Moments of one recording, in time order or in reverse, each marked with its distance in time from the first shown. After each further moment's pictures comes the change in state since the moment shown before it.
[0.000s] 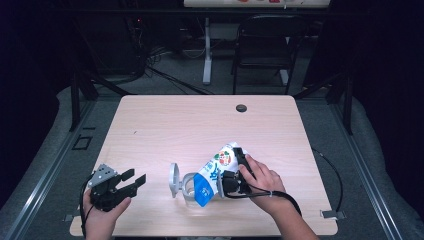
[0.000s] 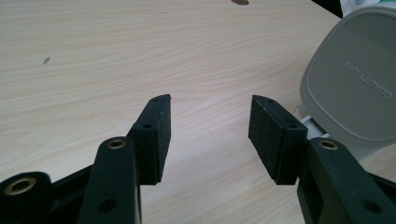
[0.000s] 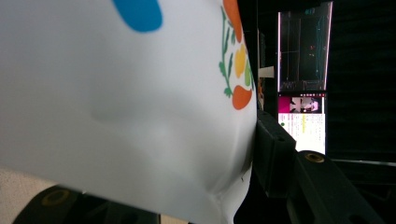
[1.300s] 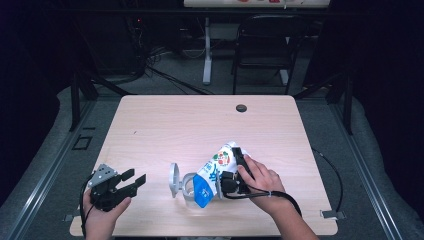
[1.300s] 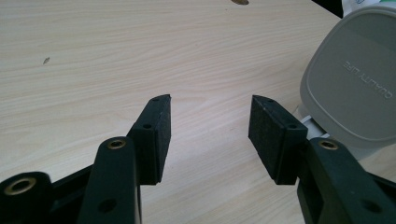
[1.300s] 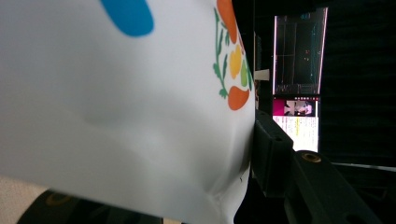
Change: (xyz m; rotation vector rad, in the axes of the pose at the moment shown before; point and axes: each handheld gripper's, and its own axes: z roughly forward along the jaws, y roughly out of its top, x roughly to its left) left arm 0.000 0.000 0.000 0.000 0.001 0.000; right arm -0.001 0.004 -0.003 0.015 -0.014 -0.035
